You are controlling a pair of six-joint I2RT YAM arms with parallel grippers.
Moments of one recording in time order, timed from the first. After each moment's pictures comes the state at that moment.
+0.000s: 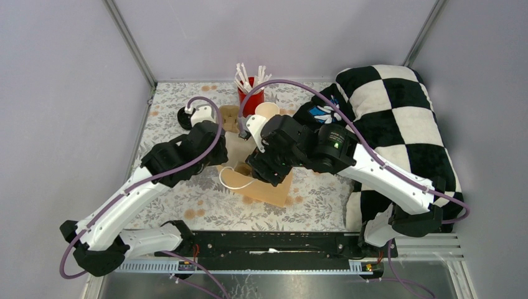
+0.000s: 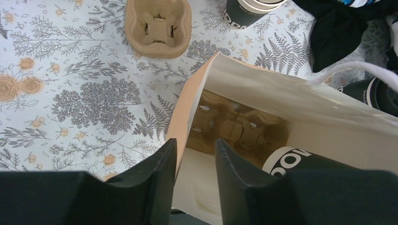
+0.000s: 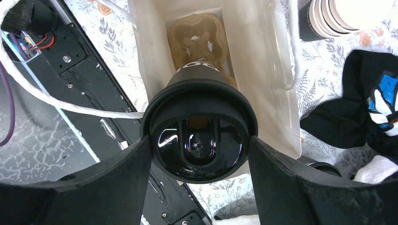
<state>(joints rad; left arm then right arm) -0.82 1.07 1.33 -1.06 -0.48 -0.75 1.19 1.55 1.92 -1.22 0.17 0.06</state>
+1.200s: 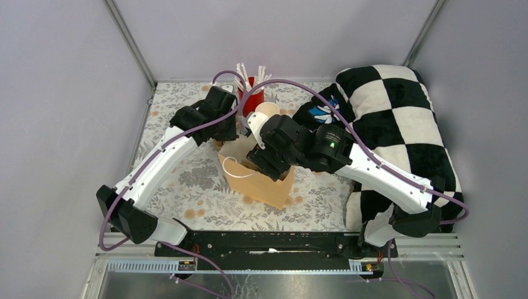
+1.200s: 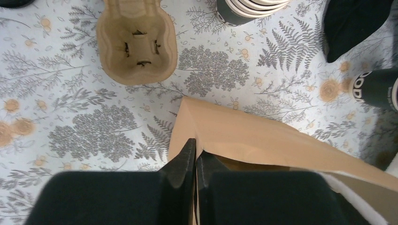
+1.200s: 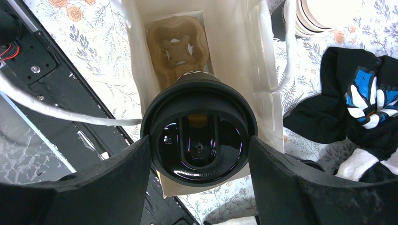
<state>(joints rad) -0.57 1.41 1.51 -0.99 -0.17 -0.48 1.16 1.54 1.86 -1.17 0.25 0.04</state>
